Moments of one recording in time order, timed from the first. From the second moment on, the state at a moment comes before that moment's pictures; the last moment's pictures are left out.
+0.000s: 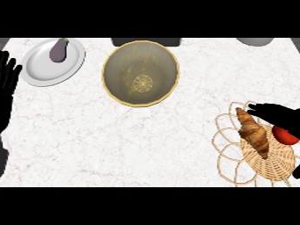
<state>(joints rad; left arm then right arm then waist) -0.22 0.40 0.12 -1.50 0.24 0.10 -0.03 -0.12 -0.67 0.04 -1.61 0.76 0.61 -0.41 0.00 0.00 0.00</state>
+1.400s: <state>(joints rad) -0.26 0.34 0.20 -1.49 0.17 0.04 -0.01 -0.25 -0.49 0.05 -1.26 1.05 0.48 -0.49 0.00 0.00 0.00</state>
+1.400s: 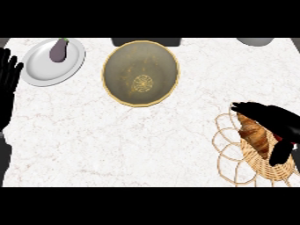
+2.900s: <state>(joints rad) -0.35 0.28 0.16 -1.47 0.14 0.01 -0.01 -0.87 -0.73 -0.18 -0.55 1.13 0.20 -0.73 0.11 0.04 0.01</state>
